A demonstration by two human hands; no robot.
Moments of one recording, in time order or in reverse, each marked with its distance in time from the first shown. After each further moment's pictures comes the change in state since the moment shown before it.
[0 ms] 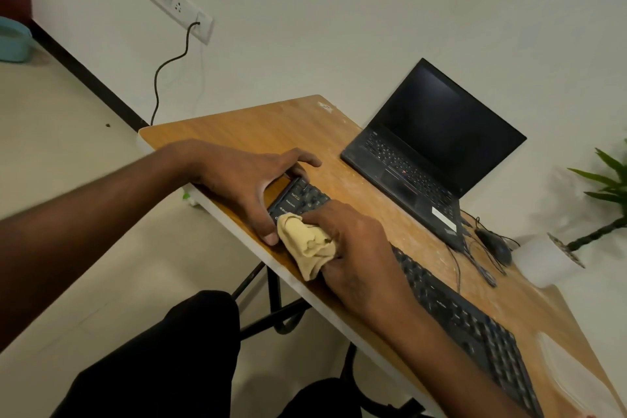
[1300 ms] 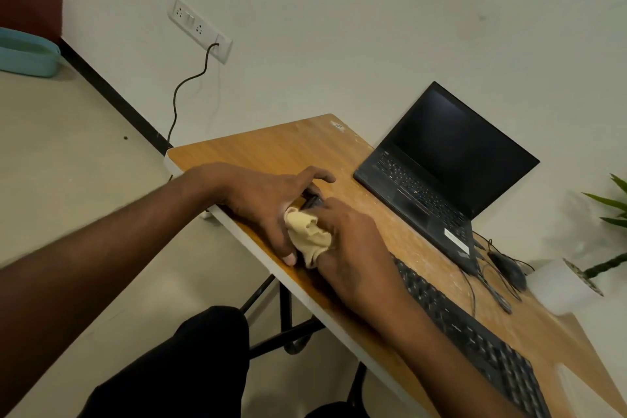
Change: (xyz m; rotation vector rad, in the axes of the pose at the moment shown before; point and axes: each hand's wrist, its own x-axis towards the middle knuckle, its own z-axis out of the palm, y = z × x) left_hand 0.001 0.002 0.003 -0.049 0.039 0.038; right_hand 0.036 -0.012 0.005 -0.043 -0.061 0.036
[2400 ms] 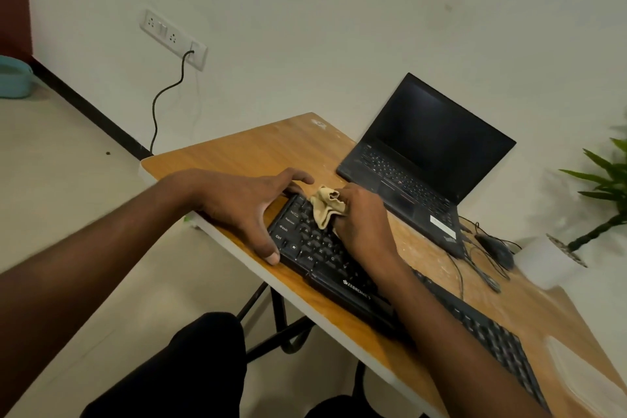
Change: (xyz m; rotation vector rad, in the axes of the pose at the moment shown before) left_hand -0.002 0.000 -0.002 -0.002 -0.025 -0.021; right_hand 0.030 0.074 0.010 -0.139 0.216 0.248
